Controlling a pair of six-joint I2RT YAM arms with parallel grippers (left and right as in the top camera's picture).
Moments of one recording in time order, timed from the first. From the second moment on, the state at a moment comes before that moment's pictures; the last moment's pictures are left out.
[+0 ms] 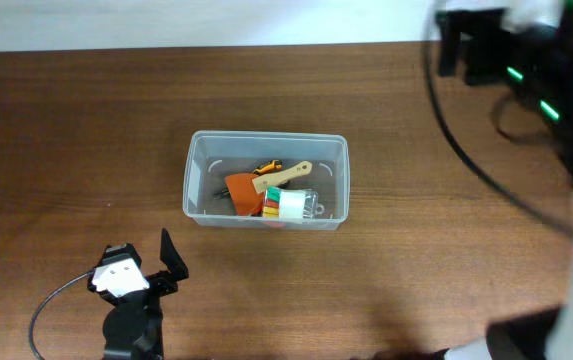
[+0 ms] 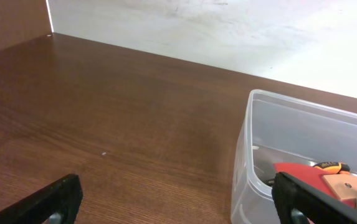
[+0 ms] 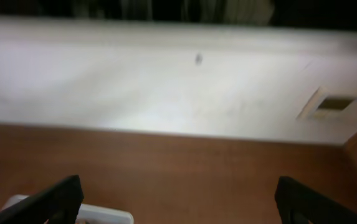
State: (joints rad) left arm -0.13 0.02 0.10 -0.29 -0.33 -0.22; right arm 0.20 1.62 2.60 -1.36 0.13 0.03
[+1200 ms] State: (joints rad) left arm -0.13 0.02 0.10 -0.29 -0.33 -0.22; right arm 0.12 0.28 1.38 -1.04 0.46 0.20
